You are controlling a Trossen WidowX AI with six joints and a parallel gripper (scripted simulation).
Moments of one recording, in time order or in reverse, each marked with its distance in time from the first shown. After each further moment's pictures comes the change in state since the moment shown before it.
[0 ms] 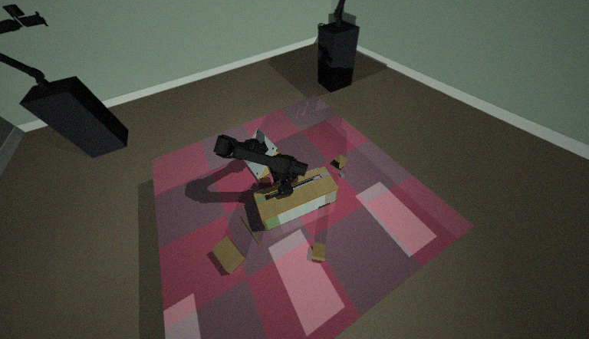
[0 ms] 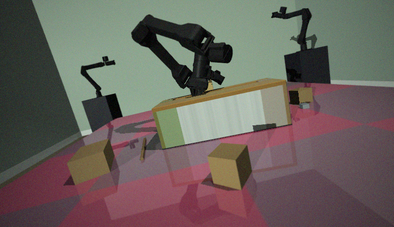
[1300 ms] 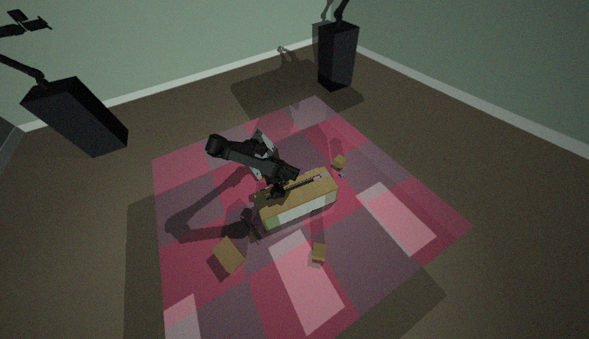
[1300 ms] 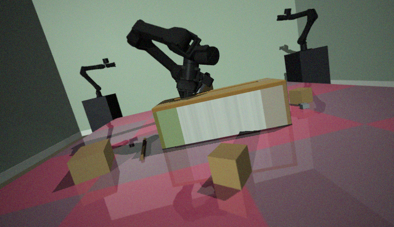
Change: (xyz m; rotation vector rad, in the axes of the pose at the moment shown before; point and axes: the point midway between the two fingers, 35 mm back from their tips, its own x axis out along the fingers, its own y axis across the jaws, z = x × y) arm 0.012 -0.001 -0.037 -0.001 0.002 -0.003
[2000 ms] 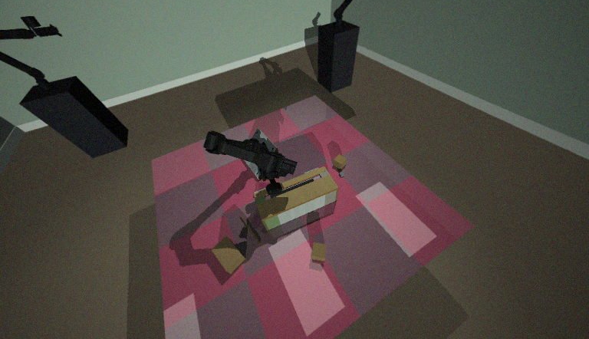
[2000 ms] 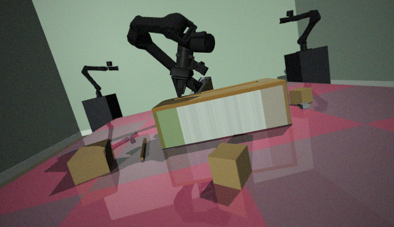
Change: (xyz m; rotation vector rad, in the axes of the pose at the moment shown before) arm -0.038 0.000 -0.024 -0.009 0.002 0.005
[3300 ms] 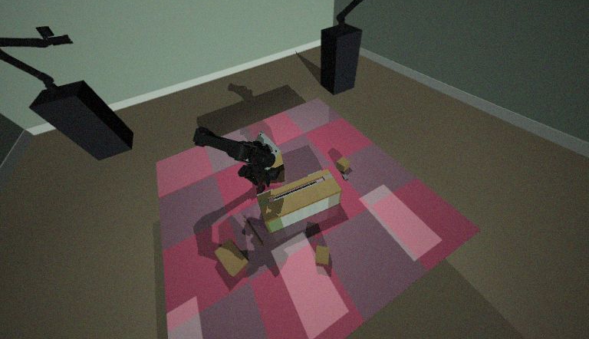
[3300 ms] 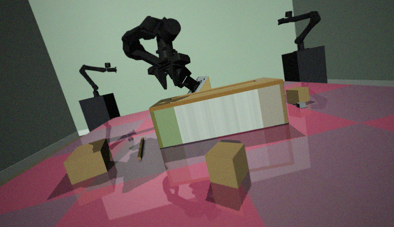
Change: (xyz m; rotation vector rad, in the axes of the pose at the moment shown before) arm -0.019 0.023 -0.043 -0.884 -0.136 -0.350
